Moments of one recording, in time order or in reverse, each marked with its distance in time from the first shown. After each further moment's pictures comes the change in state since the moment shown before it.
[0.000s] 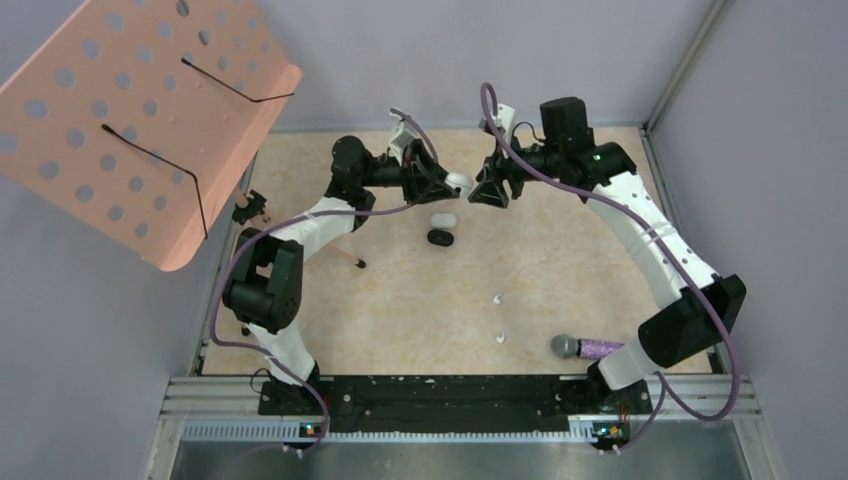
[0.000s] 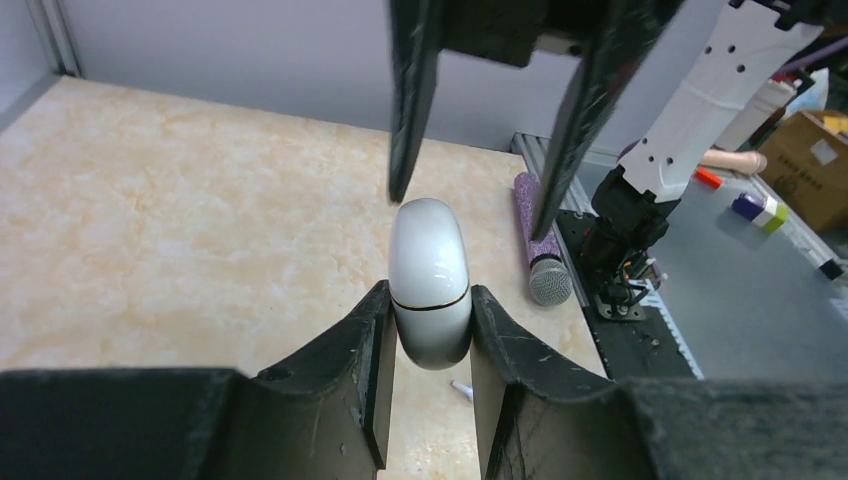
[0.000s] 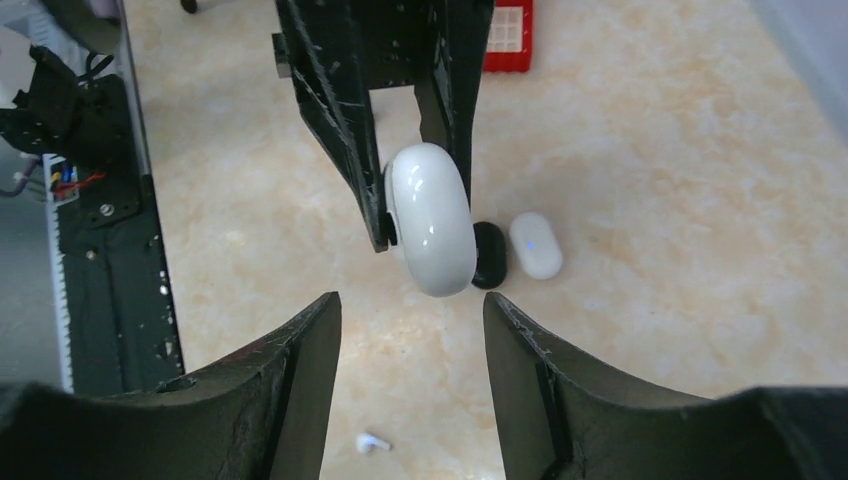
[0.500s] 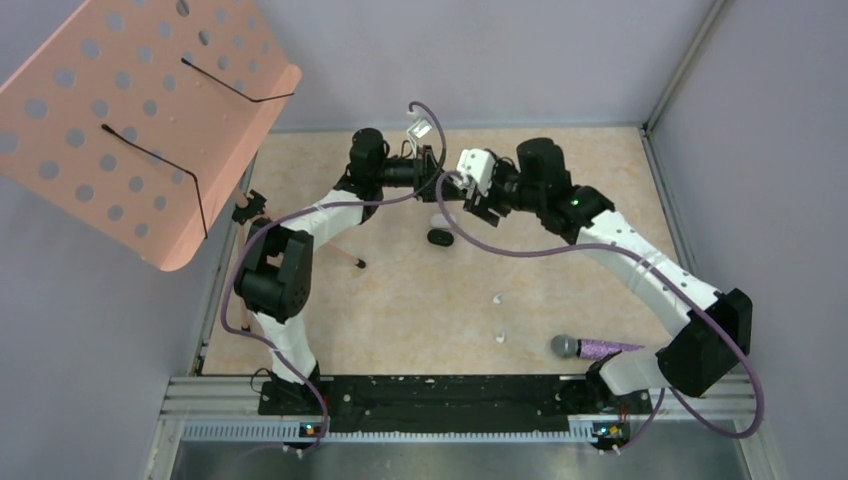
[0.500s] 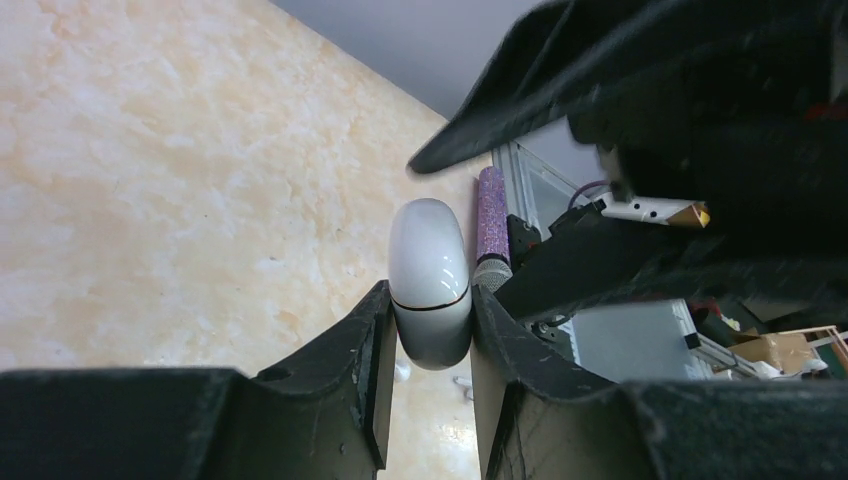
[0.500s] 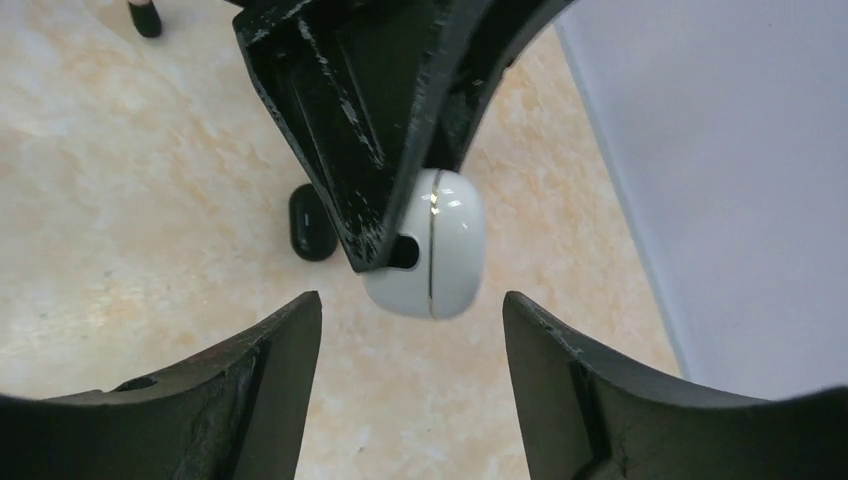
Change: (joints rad) left arm -0.021 0.071 0.119 -0.436 -0.067 -0.019; right arm 0.182 -0.120 -0.380 0.383 0.475 -0.321
